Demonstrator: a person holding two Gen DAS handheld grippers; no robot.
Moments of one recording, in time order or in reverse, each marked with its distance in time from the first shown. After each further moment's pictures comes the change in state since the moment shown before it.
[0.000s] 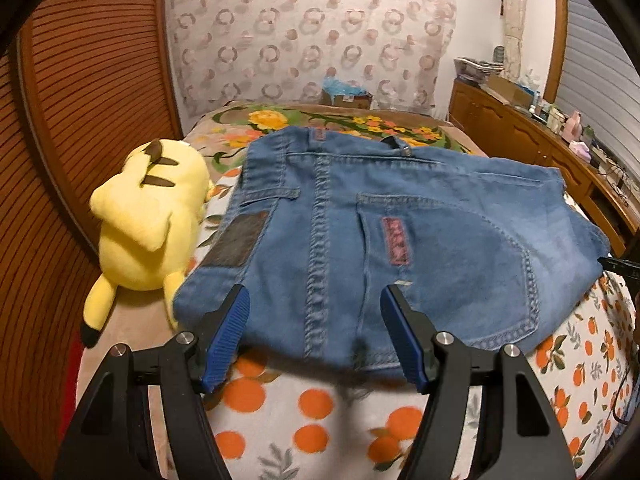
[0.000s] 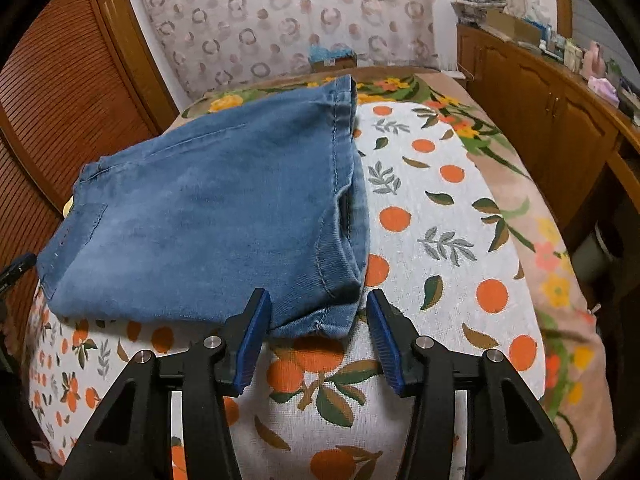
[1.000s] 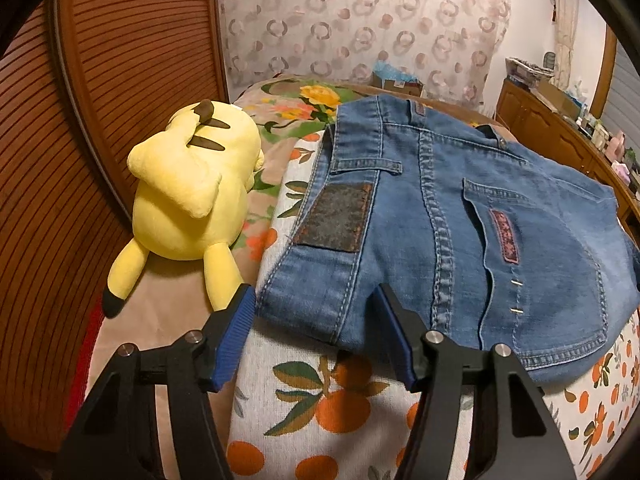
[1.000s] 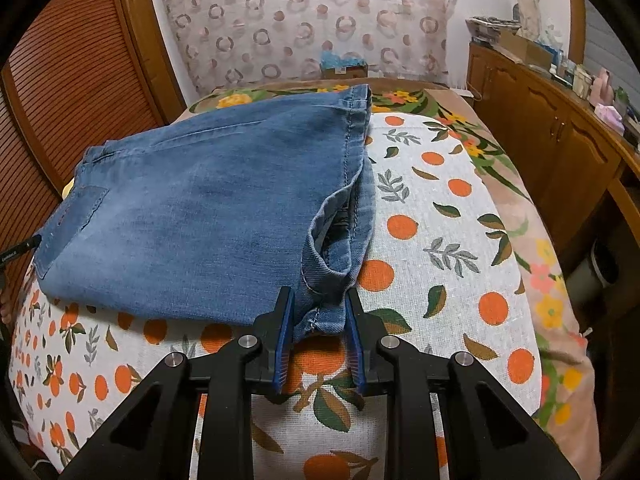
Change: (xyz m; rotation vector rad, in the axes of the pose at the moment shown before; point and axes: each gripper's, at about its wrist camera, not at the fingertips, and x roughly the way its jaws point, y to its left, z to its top) left arm 0.034 0.057 -0.007 -0.107 0.074 0.112; right arm 0.004 0.007 -0.004 -0.081 -0.023 -0.014
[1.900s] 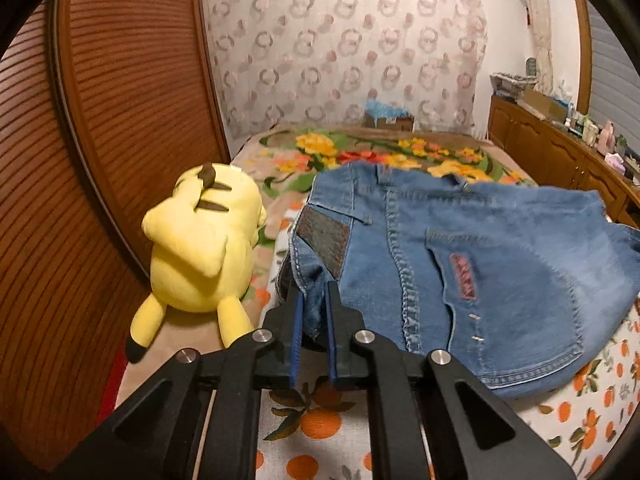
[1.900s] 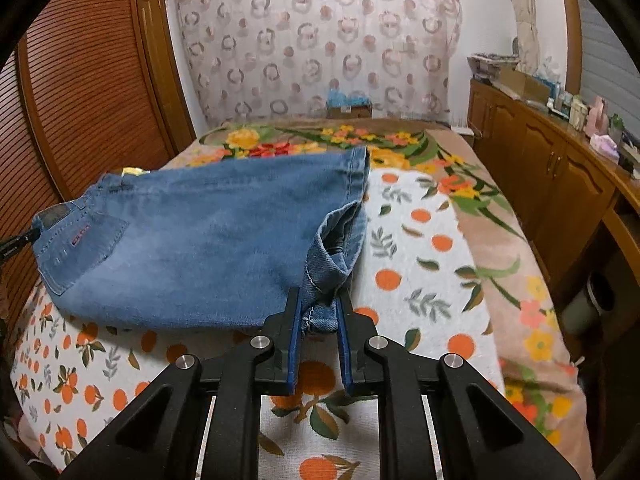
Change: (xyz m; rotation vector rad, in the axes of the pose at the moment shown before) left arm -0.056 -0.025 0.018 0.089 -0.173 0.037; right arm -0.040 -0.003 0.006 -0.037 -0.144 0.000
